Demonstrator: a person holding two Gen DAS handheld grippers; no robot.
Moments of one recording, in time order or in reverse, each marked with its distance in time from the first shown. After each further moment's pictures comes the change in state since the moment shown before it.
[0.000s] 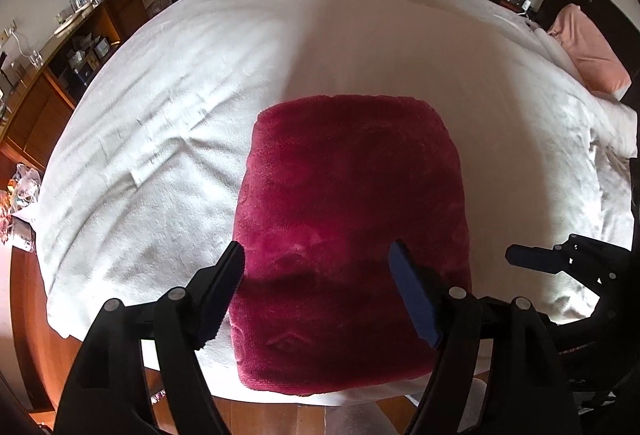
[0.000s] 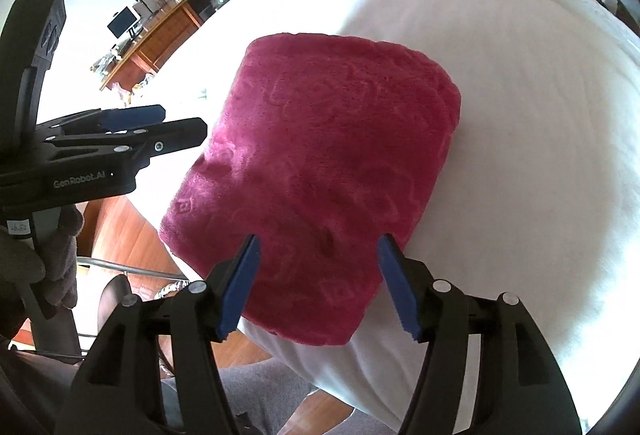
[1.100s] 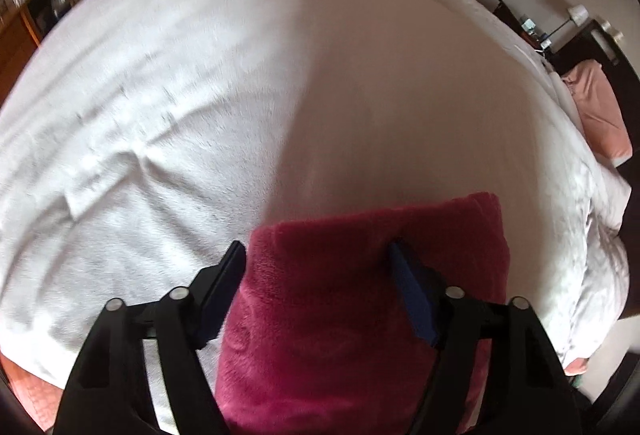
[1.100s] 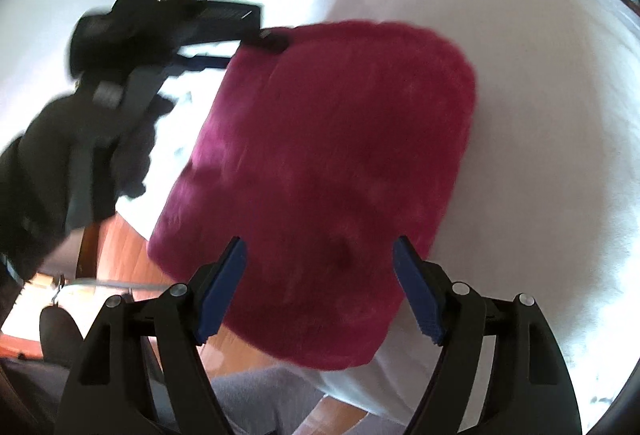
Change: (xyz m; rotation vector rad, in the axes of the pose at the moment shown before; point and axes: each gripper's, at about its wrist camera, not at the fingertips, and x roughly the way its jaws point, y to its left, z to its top) left arm 0.113 0.057 0.092 -0.191 0.094 -0.153; right arm 0.038 0.009 0.005 0.089 0.041 -0.001
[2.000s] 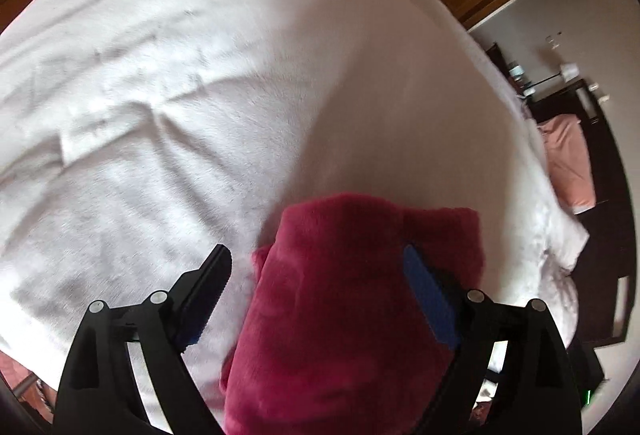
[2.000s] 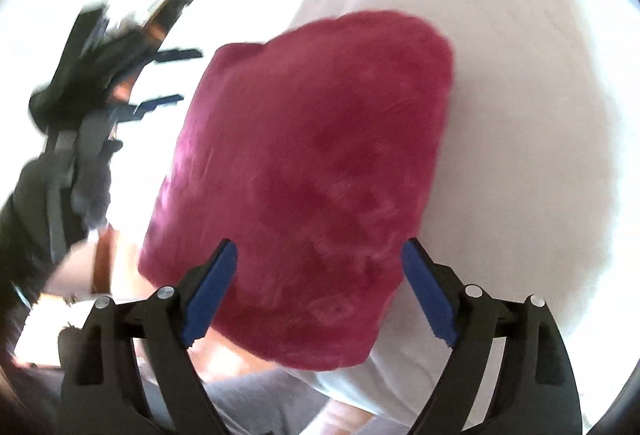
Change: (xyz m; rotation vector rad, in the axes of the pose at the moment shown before) left arm -0.039 0.051 -0.033 -0.167 -0.036 -0.186; right arm 0.005 -0.028 -0.005 0.141 -0.027 0.033
